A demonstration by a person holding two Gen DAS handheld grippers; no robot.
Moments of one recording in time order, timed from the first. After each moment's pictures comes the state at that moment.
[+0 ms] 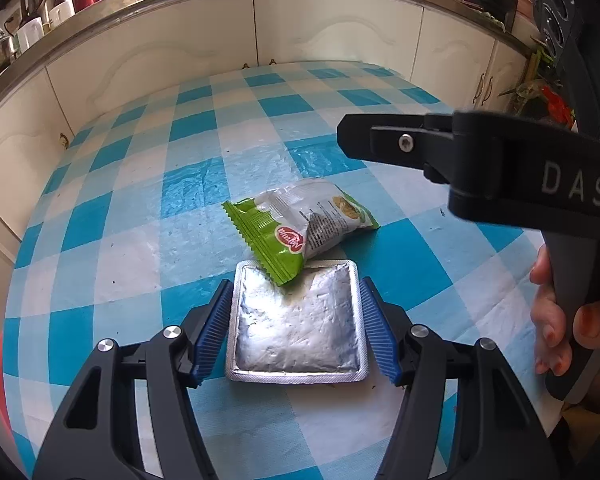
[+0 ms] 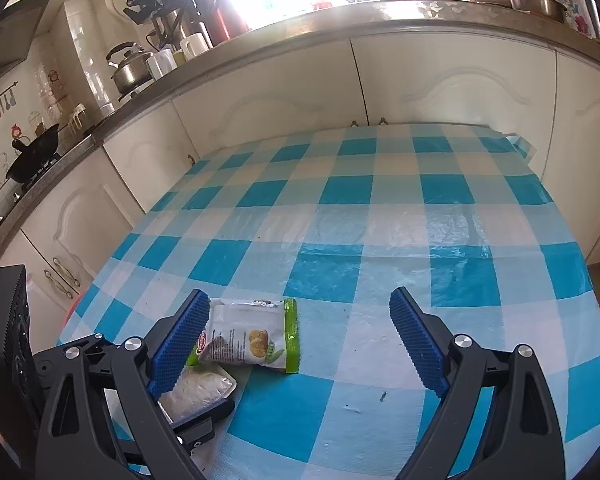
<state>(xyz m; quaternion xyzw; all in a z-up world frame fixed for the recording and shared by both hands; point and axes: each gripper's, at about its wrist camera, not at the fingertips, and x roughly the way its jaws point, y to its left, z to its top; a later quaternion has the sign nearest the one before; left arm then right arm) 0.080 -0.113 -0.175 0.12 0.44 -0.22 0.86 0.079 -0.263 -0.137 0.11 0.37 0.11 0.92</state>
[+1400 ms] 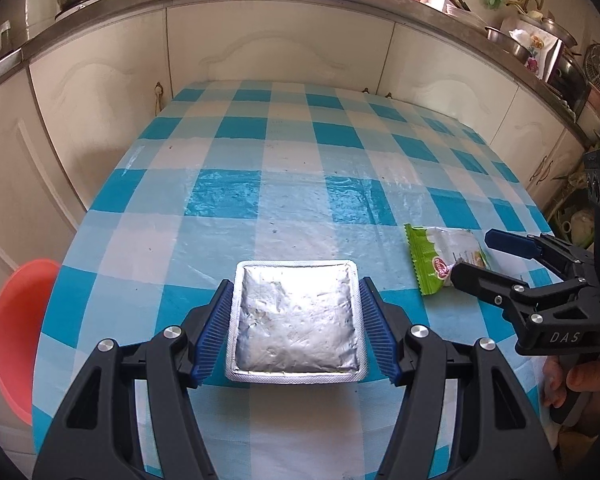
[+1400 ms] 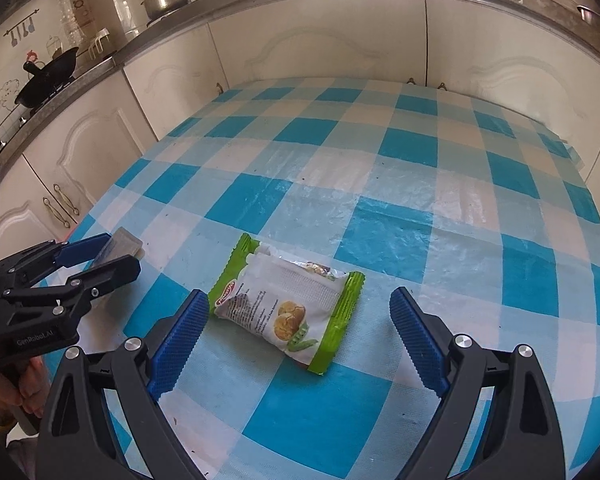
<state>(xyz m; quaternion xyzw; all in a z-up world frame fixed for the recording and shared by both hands) 0.107 -0.009 -0.162 0.00 0.43 -0.11 0.89 0.099 -0.214 -0.164 0.03 0.44 0.16 0.88</state>
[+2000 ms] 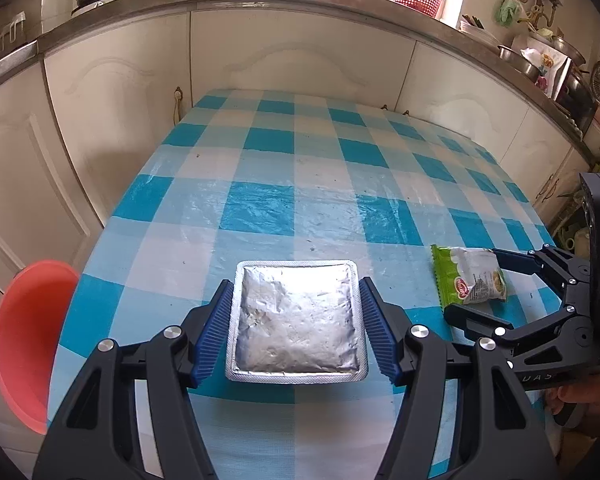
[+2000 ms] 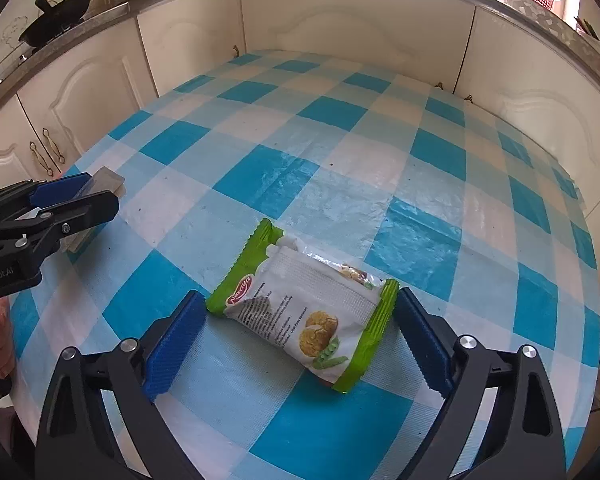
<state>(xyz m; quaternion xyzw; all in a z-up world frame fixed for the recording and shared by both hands) 0.113 0.013 -0.159 -0.02 0.42 -0.10 0.90 0.107 -0.180 -0.173 -0.07 0.46 0.16 0.87</state>
